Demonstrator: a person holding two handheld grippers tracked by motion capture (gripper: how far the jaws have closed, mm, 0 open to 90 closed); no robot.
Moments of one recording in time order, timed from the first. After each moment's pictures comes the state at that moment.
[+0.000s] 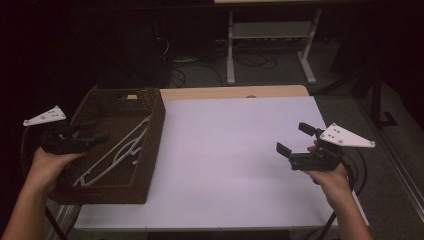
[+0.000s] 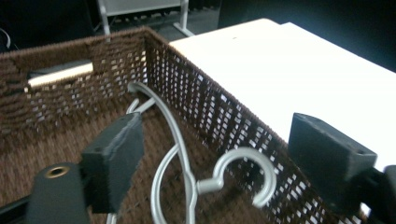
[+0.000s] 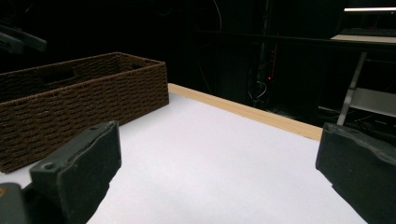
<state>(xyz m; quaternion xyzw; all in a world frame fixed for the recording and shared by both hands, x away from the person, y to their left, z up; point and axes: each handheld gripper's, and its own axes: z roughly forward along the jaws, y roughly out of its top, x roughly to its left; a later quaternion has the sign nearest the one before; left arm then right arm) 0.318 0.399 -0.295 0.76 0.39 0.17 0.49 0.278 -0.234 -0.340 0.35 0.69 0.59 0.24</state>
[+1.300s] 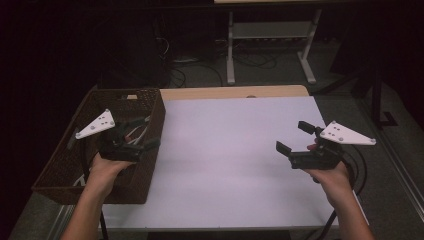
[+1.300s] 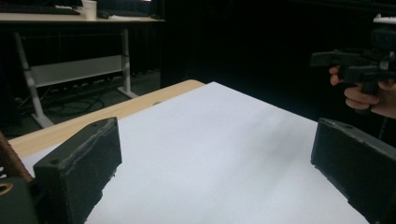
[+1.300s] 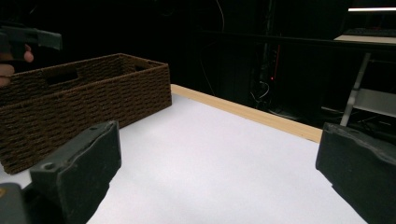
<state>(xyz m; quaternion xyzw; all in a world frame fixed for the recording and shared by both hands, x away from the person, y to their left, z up) 0.307 0.279 -0.311 0.72 0.28 0.15 0.61 0.280 -0.233 -0.333 0.34 0.69 0.59 0.23</state>
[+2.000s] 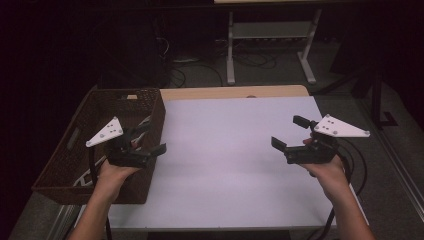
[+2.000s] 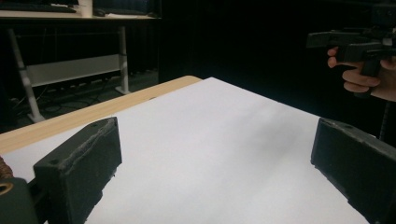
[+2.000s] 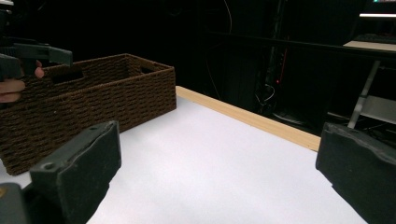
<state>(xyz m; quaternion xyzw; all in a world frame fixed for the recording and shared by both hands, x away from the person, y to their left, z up) 0.305 0.271 -0.333 0.73 0.28 0.15 0.61 0.289 -0.223 -0.324 0.33 0.70 0.59 0.23</state>
